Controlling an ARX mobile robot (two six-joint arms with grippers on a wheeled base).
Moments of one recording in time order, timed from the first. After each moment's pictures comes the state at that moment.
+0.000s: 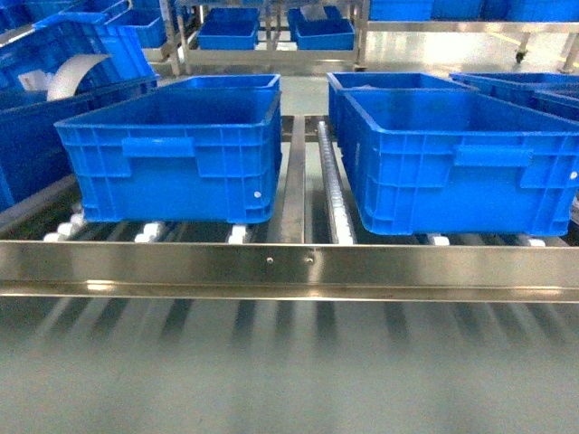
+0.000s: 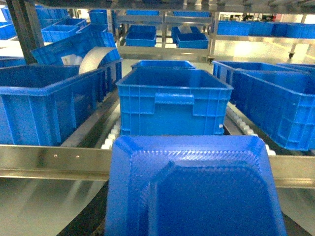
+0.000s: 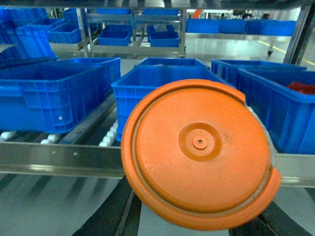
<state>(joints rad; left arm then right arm) 0.00 0.01 0.01 -0.01 0.00 0.00 0.00 0.01 0.01 -0.01 0.00 0.00</state>
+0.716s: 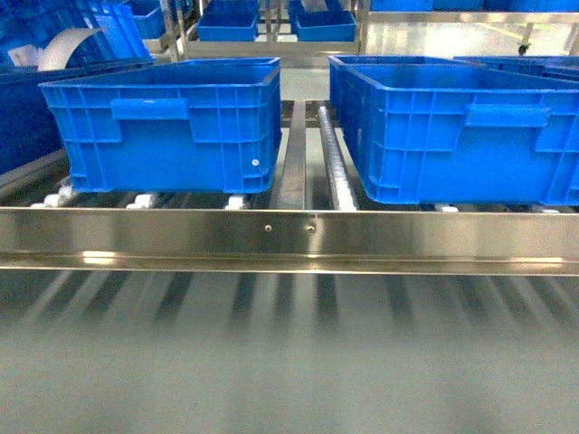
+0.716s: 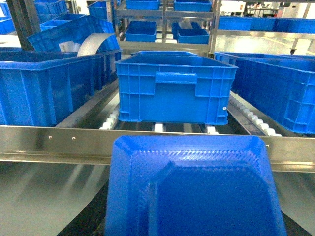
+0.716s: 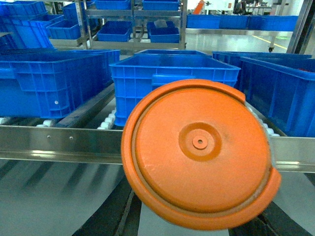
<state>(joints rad) 0.00 0.01 0.01 -0.01 0.00 0.00 0.00 0.01 0.01 -0.01 0.00 0.00</state>
